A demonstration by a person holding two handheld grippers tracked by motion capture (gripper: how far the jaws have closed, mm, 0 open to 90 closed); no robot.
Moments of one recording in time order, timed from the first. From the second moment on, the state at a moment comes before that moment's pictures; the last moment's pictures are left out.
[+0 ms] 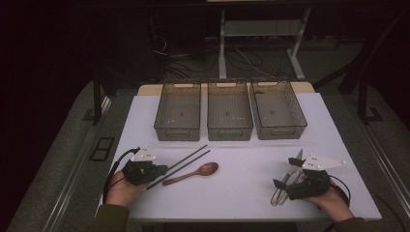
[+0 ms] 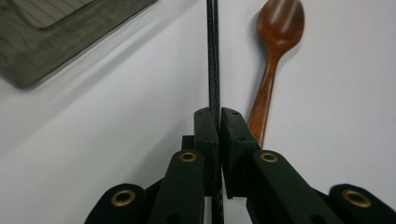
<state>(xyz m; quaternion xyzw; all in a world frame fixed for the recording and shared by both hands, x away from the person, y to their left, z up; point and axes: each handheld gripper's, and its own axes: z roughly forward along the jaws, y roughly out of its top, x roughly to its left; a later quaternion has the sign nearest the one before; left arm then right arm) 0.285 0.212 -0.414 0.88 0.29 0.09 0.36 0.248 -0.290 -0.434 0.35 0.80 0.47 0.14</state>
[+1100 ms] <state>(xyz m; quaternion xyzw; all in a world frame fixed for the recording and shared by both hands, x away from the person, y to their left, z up) 0.294 0.197 -0.374 0.86 0.29 0.11 0.41 0.254 -0.288 -0.441 0.36 0.80 0.46 0.14</state>
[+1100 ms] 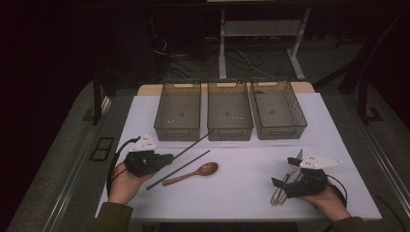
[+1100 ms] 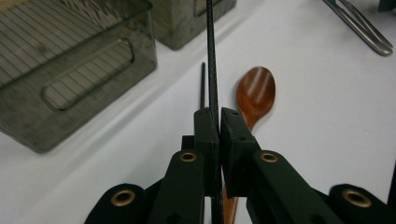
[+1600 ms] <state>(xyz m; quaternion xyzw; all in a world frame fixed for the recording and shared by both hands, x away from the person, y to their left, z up) 0.320 0.191 -0.359 0.85 0.31 0.12 0.42 0.252 -0.287 -0.441 0.36 0.80 0.46 0.14</state>
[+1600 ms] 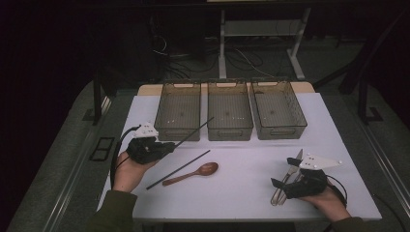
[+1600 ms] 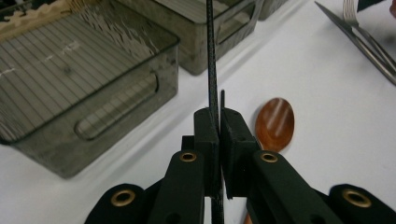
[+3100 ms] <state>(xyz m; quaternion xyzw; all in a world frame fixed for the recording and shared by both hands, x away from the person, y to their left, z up) 0.430 0.180 -0.338 0.82 0.38 0.17 0.41 0.252 -0.287 -0.440 0.36 0.80 0.47 0.14</state>
